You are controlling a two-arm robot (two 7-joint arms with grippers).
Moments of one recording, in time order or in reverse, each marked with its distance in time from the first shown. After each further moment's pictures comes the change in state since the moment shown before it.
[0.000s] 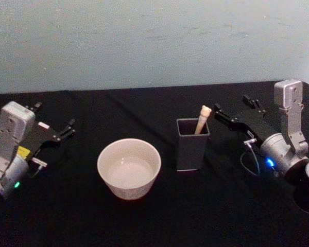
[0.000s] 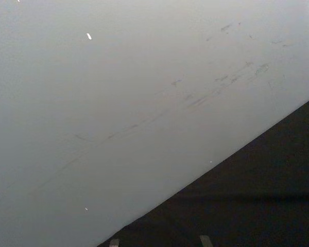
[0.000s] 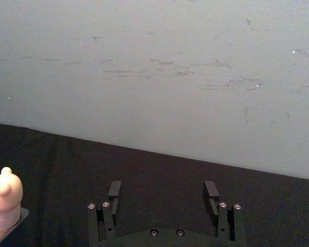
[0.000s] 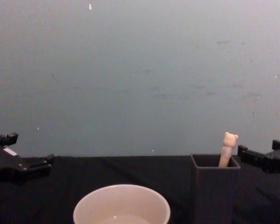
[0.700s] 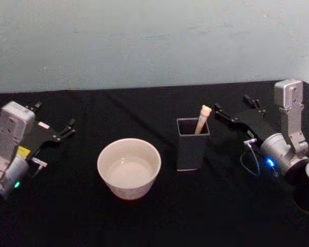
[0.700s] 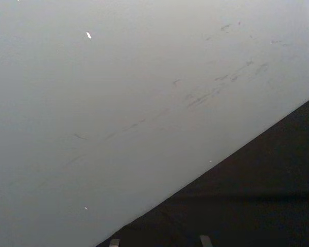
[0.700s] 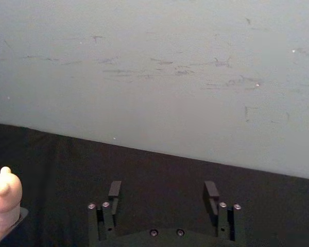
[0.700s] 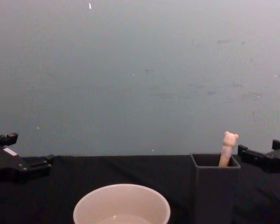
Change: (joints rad) left arm 0.000 0.000 0.000 0.000 0.000 0.000 0.000; right arm 0.000 0.000 0.000 -0.001 0.001 0.000 0.000
